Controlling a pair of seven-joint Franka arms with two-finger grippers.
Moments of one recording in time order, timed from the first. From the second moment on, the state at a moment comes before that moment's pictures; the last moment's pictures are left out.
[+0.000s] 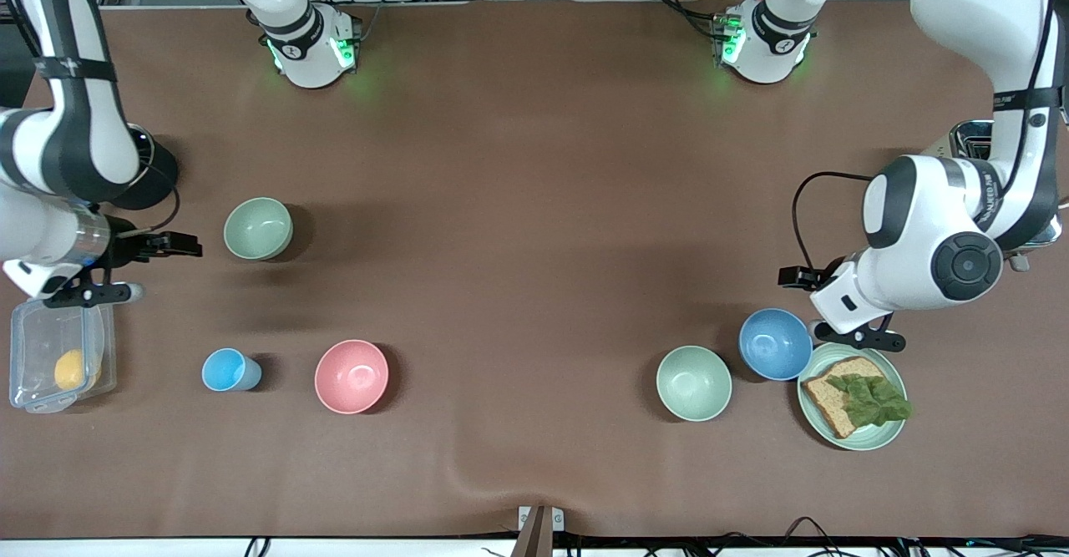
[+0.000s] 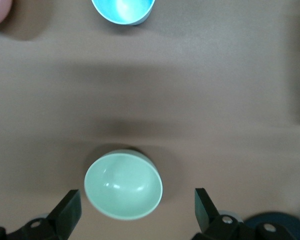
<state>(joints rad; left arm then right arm) -0.11 0.45 -0.02 -1.65 0.02 1.90 0.04 -0.24 0.24 0.09 -1.92 -0.02 1.97 -0.23</state>
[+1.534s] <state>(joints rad) -0.08 0.68 -0.01 -1.67 0.01 2.30 -0.04 -0.32 0.25 0.09 -2.41 0.06 2.61 -0.58</state>
